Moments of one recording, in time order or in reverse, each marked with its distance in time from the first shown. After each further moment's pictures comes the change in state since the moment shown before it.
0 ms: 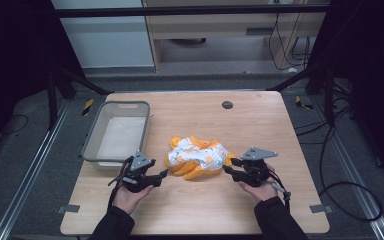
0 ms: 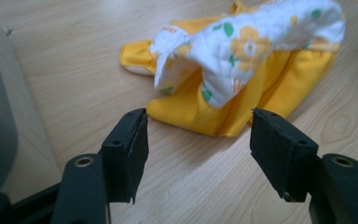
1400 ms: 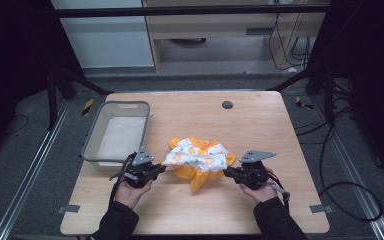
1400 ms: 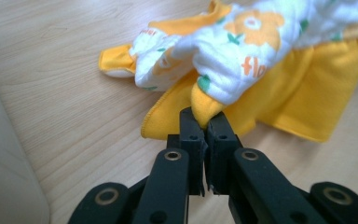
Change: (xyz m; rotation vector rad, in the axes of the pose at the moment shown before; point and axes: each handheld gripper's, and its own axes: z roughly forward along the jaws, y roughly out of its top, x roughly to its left) left arm 0.000 0.018 -0.016 0.019 -0.111 0.001; right arm 0.004 0.000 -0.006 0.051 0.130 0.003
